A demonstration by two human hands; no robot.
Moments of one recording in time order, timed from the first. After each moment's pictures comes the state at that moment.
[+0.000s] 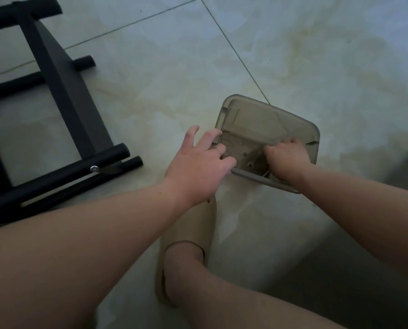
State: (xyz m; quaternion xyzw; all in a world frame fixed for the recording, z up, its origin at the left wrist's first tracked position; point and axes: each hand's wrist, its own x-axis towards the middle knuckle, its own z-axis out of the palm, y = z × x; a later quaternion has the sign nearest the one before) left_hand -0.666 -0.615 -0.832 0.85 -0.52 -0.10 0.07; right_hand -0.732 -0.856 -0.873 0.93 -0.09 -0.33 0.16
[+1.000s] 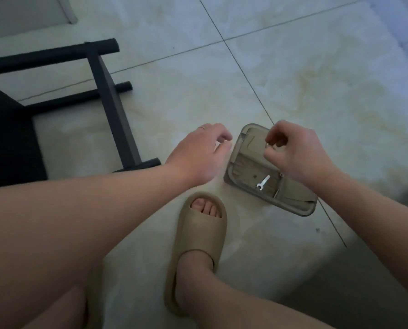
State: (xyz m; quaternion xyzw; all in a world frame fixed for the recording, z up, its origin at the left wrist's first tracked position) left_hand -0.614 -0.593 -0.783 0.84 -0.25 -0.25 0.41; right_hand -0.690 -0.798 -0.755 0.95 -0.17 -0.02 -0.25
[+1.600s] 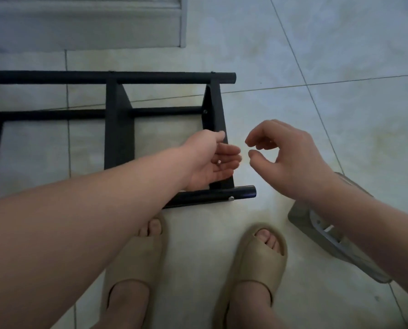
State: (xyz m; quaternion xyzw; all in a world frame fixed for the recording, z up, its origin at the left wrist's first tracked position) left_hand -0.544 -0.434 -0.753 0.50 0.25 -0.46 0.69; right_hand -0.592 -0.598 -0.715 0.95 0.08 -0.02 -0.31
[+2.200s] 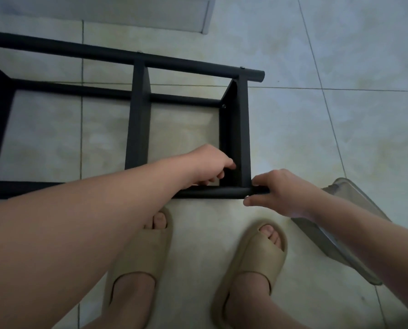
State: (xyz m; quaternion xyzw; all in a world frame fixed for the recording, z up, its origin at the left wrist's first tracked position) left_hand -0.556 -0.397 -0.803 0.72 0.08 -0.46 0.51; right_hand -0.603 -0.590 -0.754 0.92 0.08 -0.37 -0.10
